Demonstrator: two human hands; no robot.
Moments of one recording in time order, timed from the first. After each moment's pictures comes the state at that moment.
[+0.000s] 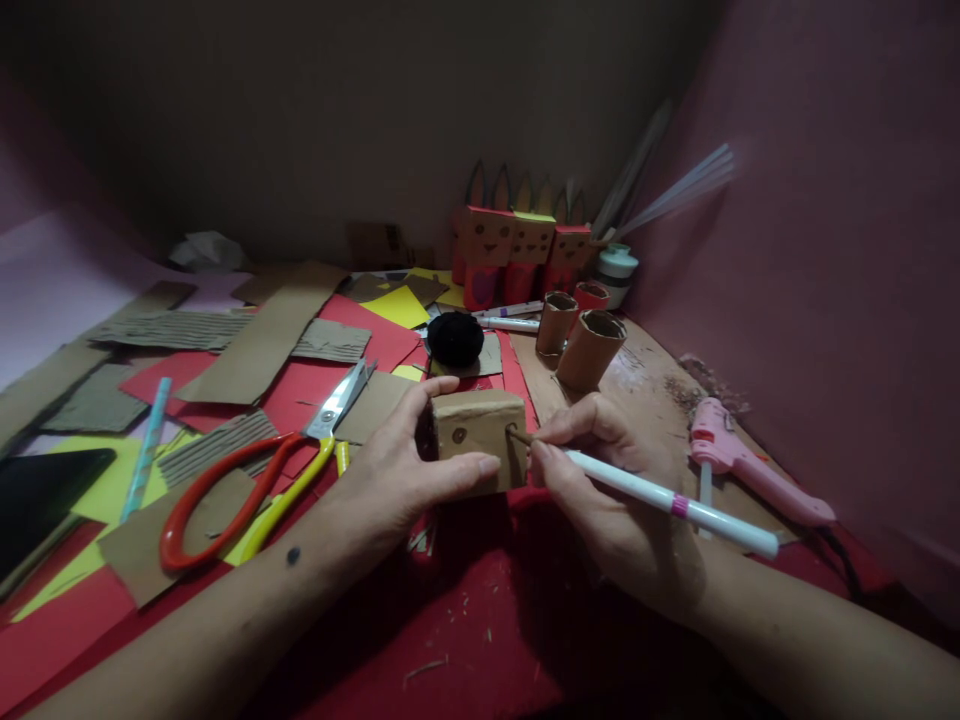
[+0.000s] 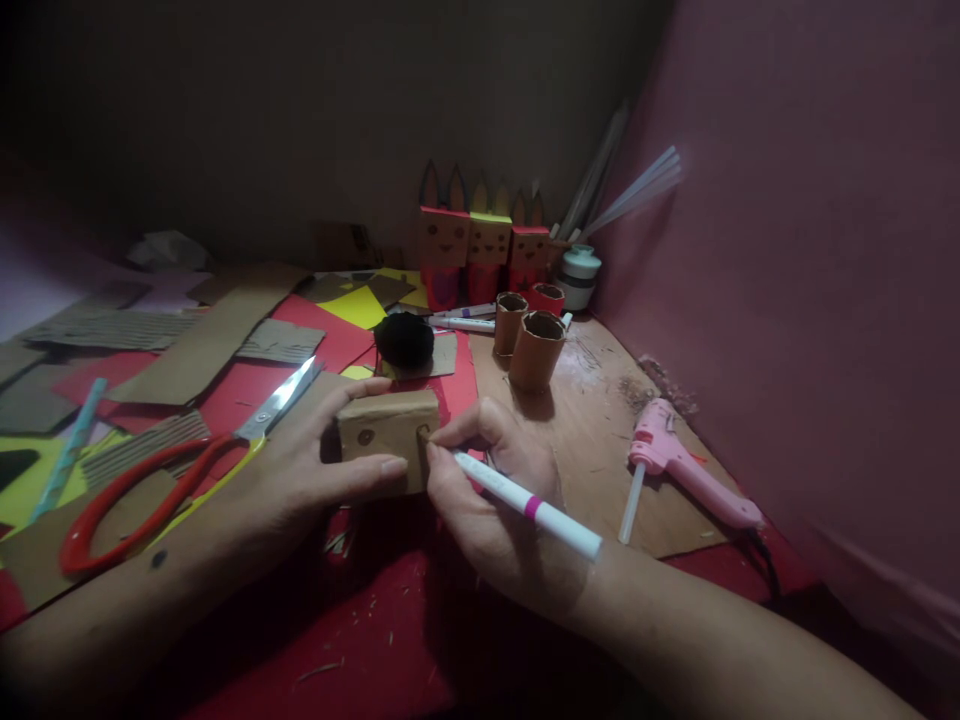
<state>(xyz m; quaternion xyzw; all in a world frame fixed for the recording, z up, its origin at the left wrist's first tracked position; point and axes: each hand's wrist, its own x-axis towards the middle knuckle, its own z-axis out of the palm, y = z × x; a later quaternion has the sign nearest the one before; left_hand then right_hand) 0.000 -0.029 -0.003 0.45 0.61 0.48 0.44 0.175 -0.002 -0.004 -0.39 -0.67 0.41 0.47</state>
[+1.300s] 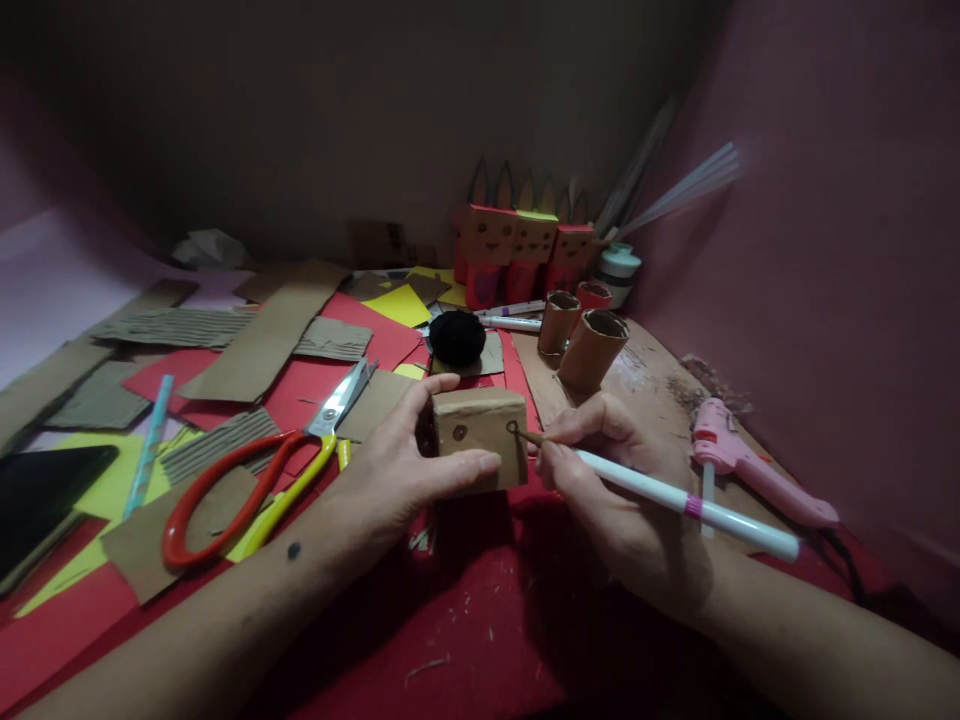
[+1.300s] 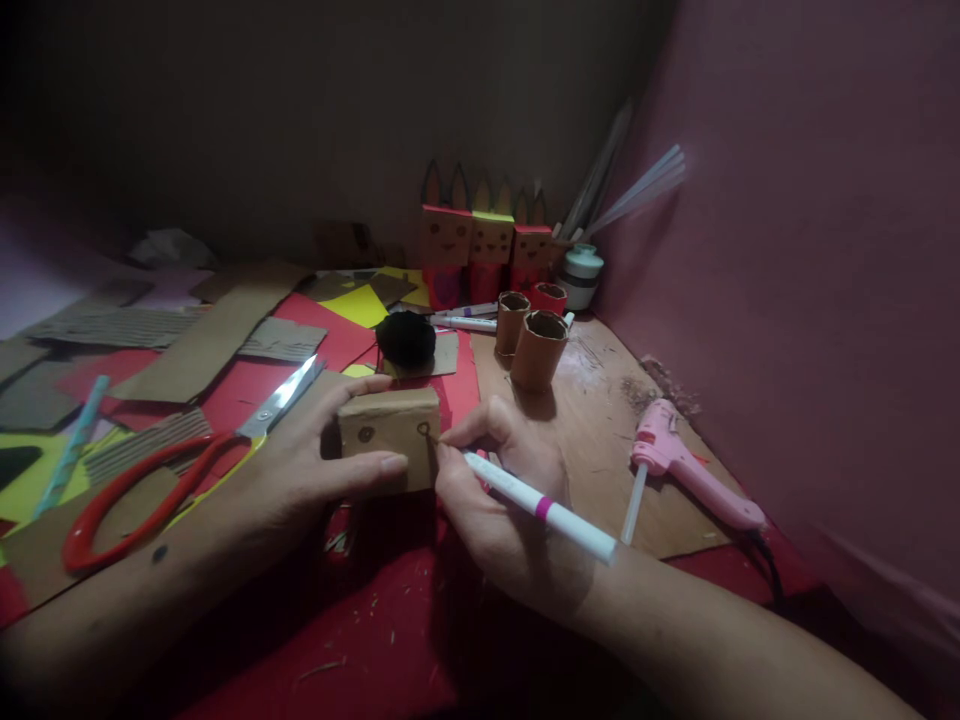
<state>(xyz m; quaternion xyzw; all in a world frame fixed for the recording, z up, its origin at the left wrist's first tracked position) -0.001 -0.028 -0.002 0.44 0.60 0.48 0.46 0.179 -0.001 -0.006 -0.38 -0.71 0.34 0.49</state>
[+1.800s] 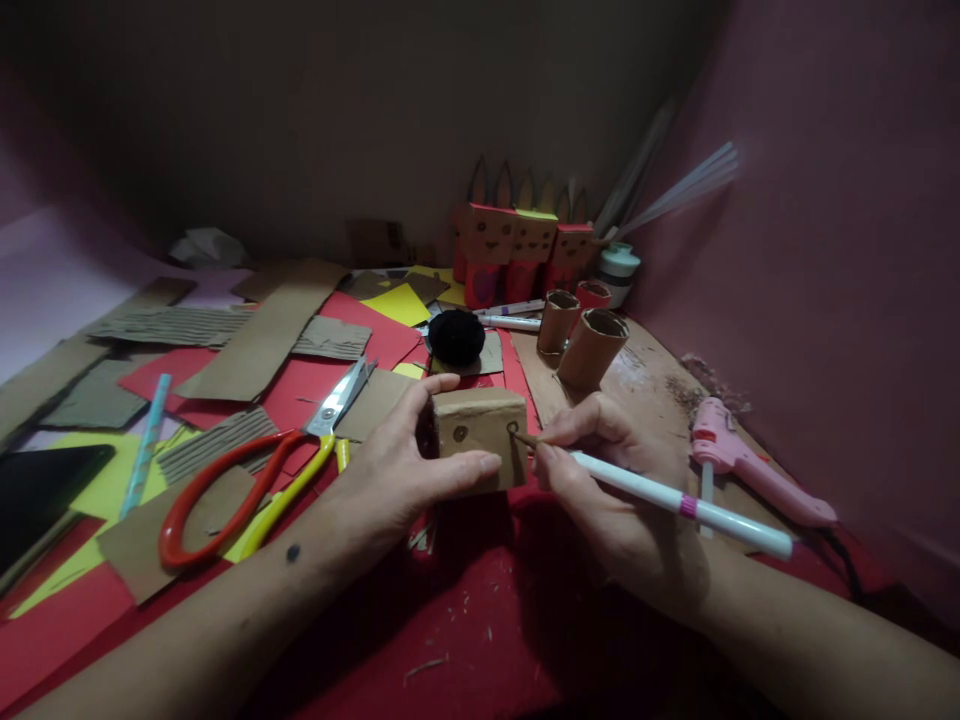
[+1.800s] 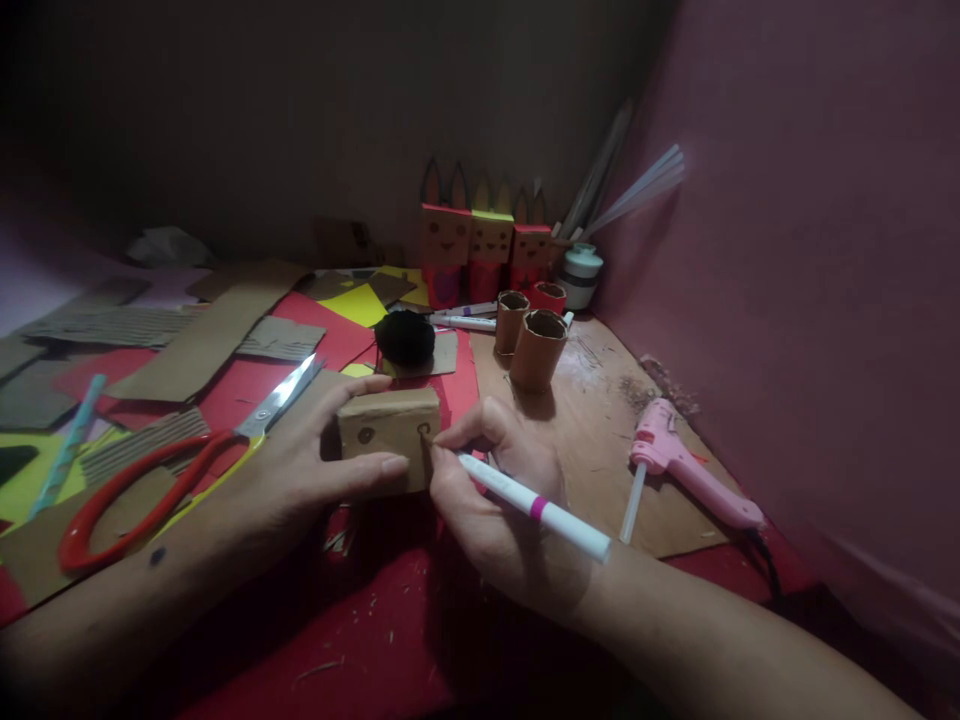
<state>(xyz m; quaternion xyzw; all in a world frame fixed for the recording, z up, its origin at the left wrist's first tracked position) 0.001 -0.028 -0.003 0.45 0.61 0.49 0.44 0.177 -0.002 -0.003 -0.37 -0.69 0.37 0.49</state>
